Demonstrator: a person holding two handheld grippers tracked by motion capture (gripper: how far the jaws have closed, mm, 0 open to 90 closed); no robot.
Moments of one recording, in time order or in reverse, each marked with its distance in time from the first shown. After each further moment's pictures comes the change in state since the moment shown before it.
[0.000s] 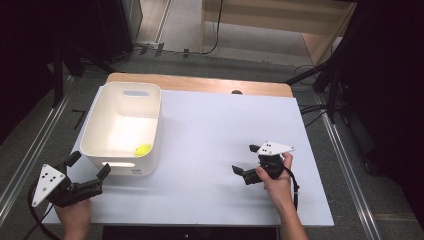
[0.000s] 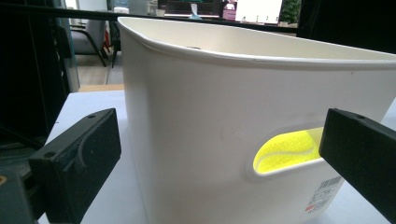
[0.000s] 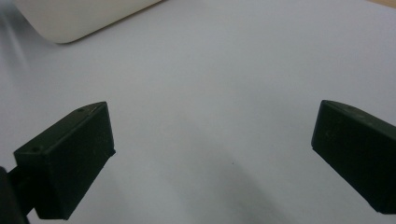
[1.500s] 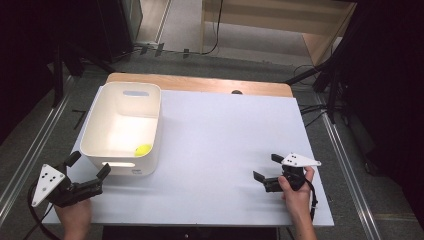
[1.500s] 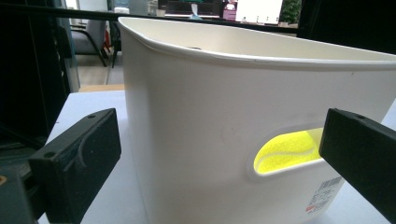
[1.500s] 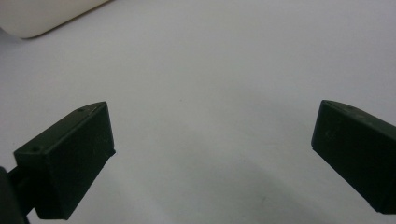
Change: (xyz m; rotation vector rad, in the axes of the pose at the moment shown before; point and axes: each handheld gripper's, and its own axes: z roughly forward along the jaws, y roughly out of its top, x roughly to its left) left arm 0.000 0.000 0.000 -0.005 0.000 -0.003; right arm -0.024 -0.050 -0.041 -0.058 -0.088 0.107
